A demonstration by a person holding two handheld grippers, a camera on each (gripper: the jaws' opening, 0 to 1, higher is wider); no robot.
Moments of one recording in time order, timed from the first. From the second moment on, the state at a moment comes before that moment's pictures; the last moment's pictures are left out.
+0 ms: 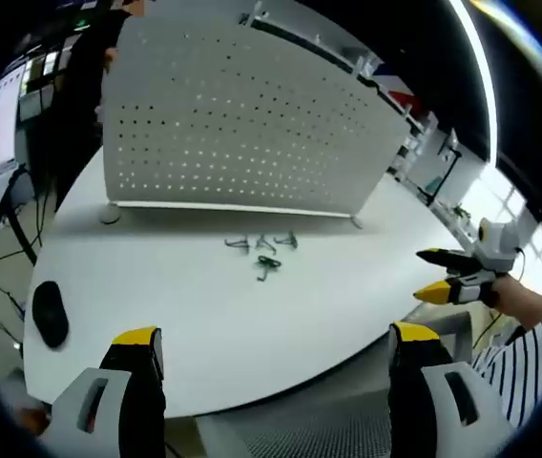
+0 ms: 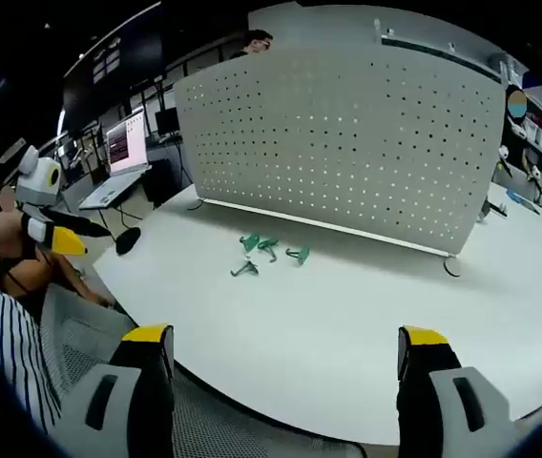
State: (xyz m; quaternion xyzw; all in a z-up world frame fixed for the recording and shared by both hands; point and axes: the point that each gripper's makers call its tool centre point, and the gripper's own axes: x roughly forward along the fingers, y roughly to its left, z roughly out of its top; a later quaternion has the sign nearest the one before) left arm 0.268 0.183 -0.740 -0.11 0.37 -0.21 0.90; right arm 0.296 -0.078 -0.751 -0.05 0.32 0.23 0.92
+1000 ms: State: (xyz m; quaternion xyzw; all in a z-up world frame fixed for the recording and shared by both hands) left arm 0.266 0.182 -0.744 -0.12 0.37 -0.20 0.90; right arm 0.291 -0.088 -0.756 -0.04 0.33 0.23 0.92
